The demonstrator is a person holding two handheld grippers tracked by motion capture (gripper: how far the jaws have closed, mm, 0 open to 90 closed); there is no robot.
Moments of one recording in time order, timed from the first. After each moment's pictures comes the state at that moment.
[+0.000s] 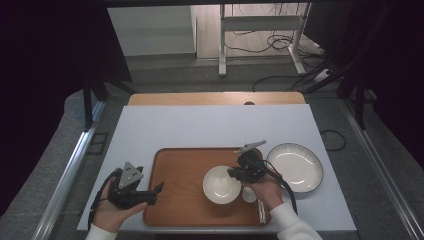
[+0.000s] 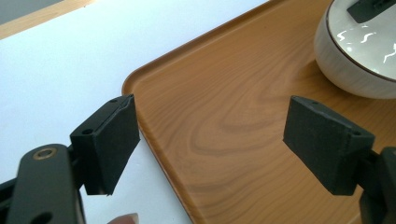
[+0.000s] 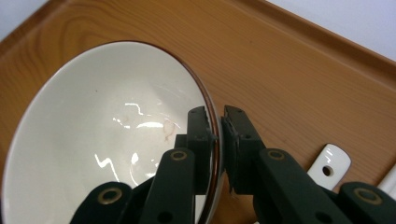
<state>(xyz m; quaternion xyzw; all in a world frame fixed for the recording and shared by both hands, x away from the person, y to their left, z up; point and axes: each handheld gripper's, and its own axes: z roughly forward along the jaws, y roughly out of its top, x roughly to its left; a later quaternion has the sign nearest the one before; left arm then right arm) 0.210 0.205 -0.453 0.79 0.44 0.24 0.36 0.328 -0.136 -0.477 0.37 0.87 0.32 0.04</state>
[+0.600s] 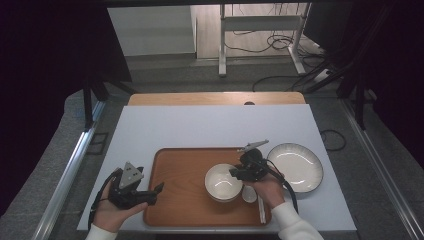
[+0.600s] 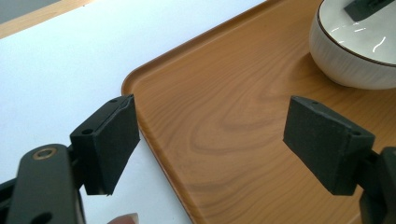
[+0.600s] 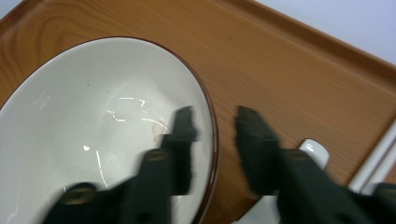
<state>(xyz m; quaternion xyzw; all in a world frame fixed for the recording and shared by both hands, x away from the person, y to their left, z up) 0.210 0.205 -0.454 0.79 0.44 0.24 0.36 0.333 -0.144 -0.480 0.39 0.86 0.32 0.06</state>
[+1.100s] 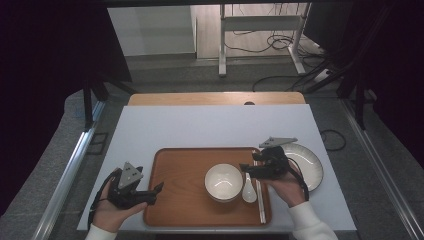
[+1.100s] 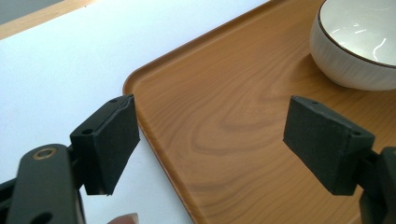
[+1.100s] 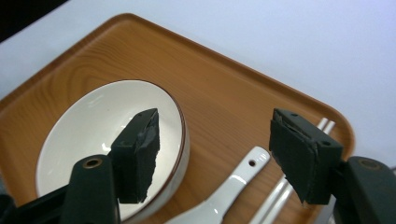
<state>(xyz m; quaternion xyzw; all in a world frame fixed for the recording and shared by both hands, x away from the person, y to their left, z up) 0.209 0.207 -0.452 0.79 0.44 0.24 0.36 0.321 -0.193 -0.442 0.38 0.83 0.40 0.09</state>
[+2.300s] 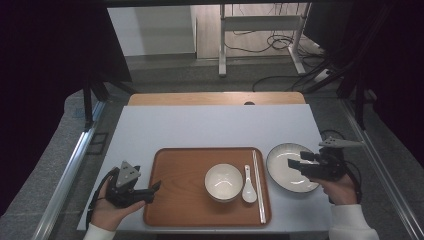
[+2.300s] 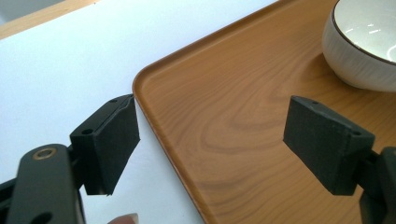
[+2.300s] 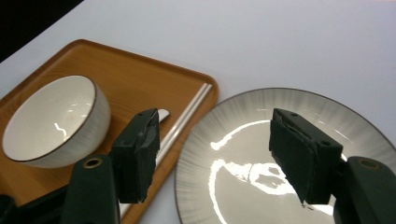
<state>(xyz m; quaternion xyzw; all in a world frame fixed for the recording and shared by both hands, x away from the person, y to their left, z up) 0.212 0.212 -0.453 0.78 0.45 0.24 0.36 0.313 -0.321 -0.424 0.45 0.78 0.43 0.11</state>
